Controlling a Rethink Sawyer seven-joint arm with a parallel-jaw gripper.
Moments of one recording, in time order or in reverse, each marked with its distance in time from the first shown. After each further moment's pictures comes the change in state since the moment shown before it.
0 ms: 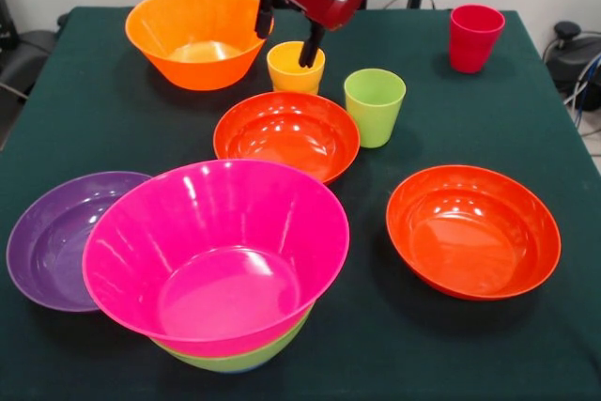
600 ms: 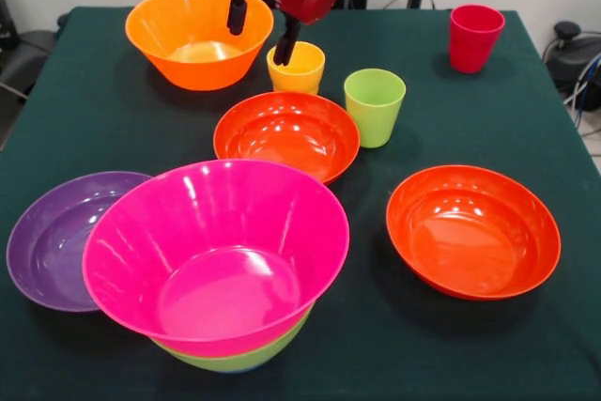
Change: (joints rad) arm -0.036 0.001 -0.014 -0.078 -0.032 0.043 -0.001
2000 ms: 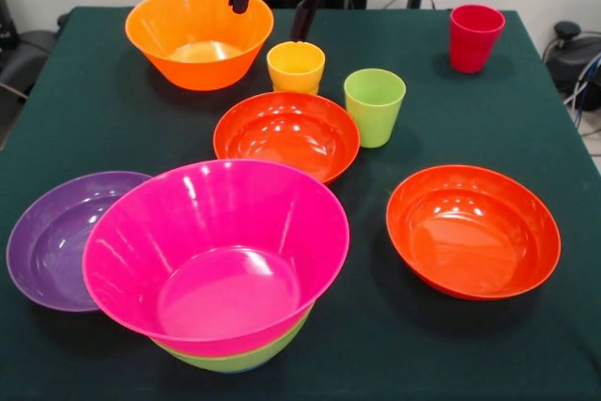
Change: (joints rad) arm -0.019 -0.010 -0.001 -0.197 -0.027 0.149 -0.128
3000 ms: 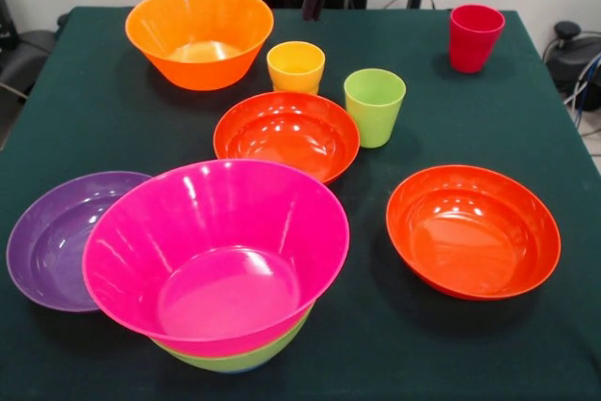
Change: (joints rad) arm 0.000 -0.010 0.000 -0.035 -0.008 0.066 -0.009
